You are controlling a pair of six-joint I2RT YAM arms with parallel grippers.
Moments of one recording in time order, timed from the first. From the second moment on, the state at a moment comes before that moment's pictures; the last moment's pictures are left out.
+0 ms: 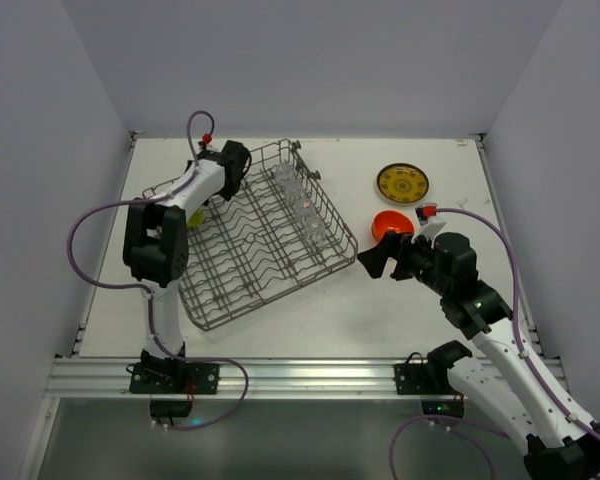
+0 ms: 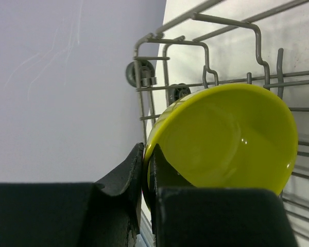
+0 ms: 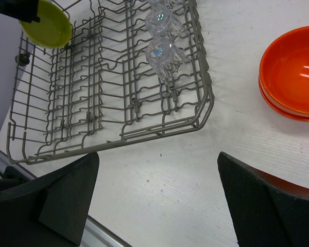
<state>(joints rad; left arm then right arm) -0.28 2.10 1.68 -1.00 -1.12 -0.20 0.43 0.67 0.65 -0.37 -0.15 0.47</state>
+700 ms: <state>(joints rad) -0.48 1.24 1.17 -0.54 -0.32 -0.34 0.45 0.67 0.66 -0.32 -0.25 0.53</state>
